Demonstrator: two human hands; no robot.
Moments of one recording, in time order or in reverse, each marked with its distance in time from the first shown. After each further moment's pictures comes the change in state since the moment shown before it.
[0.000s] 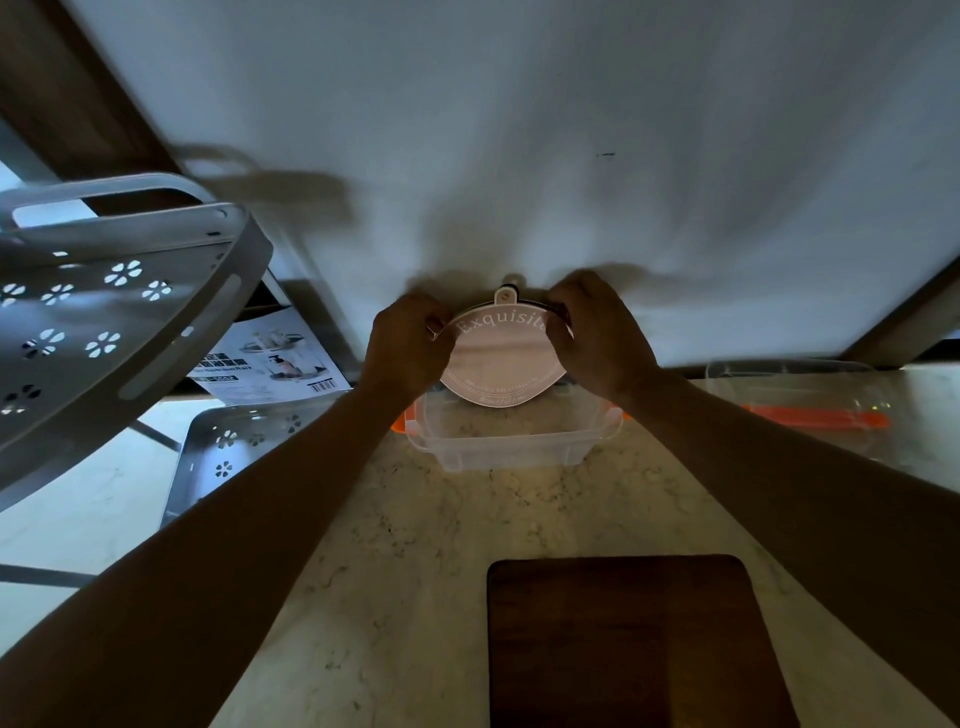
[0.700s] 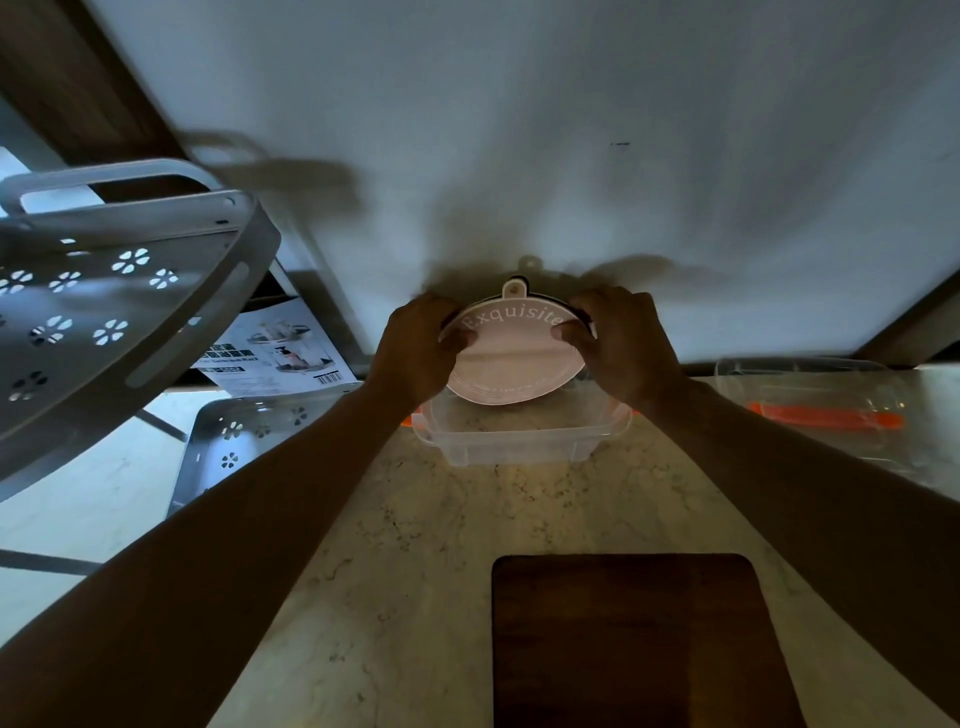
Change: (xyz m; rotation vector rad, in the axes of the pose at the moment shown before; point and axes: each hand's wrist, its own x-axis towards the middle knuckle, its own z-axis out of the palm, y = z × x) left_hand -0.010 0.002 -0.004 0.032 -0.063 0.128; right_hand -0.010 0.011 -0.001 -0.048 0.036 -0.024
